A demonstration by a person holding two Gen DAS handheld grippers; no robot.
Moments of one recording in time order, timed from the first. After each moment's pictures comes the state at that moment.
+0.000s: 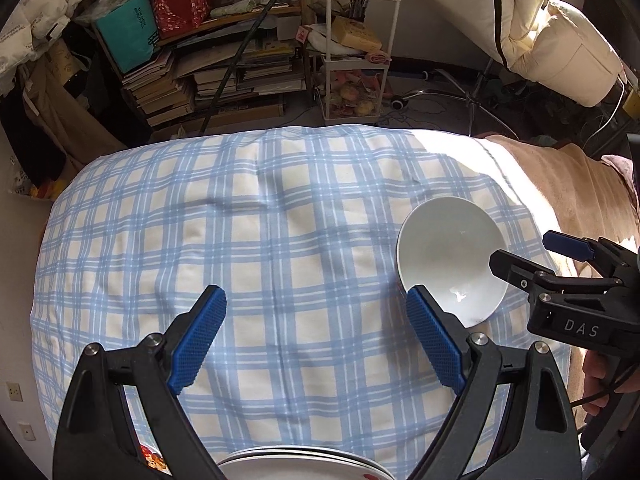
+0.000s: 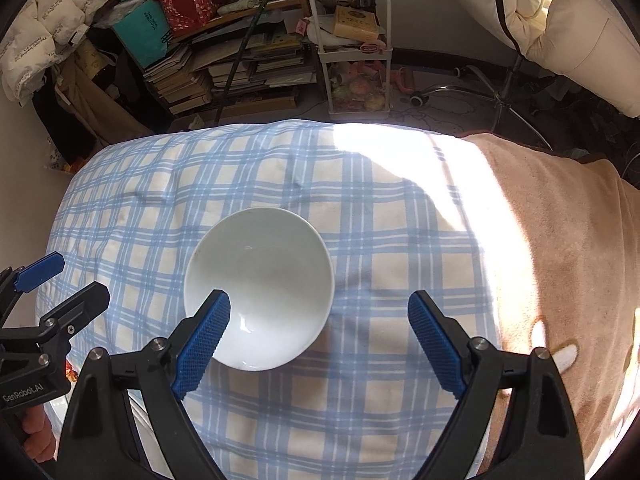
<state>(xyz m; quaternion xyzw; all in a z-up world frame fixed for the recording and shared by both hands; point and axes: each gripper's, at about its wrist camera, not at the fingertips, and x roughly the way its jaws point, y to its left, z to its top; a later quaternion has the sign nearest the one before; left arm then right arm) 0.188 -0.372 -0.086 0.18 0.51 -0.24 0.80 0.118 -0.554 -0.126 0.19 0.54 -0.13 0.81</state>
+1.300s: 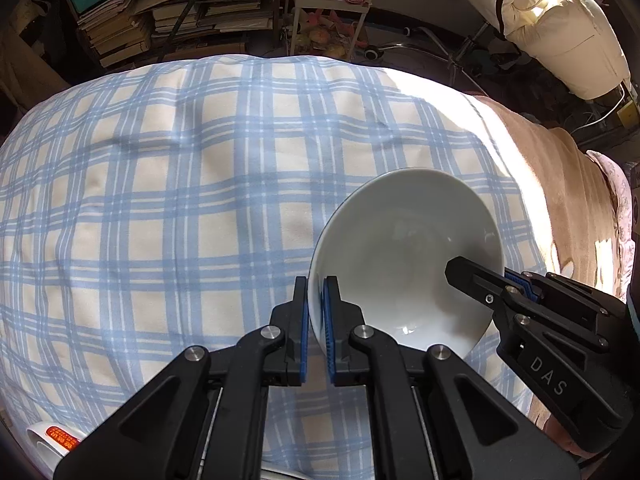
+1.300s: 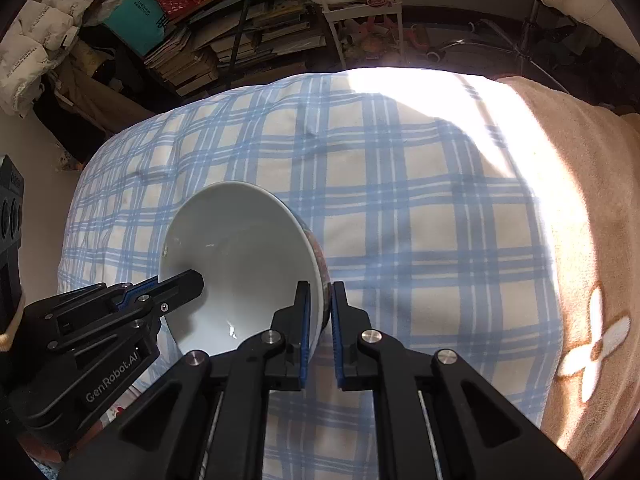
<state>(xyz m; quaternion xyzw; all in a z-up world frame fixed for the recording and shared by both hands) 0.194 -0.401 -0.141 0.13 0.61 -0.27 0.73 0.121 -0.545 -0.164 0.26 0.57 -0.09 0.78</state>
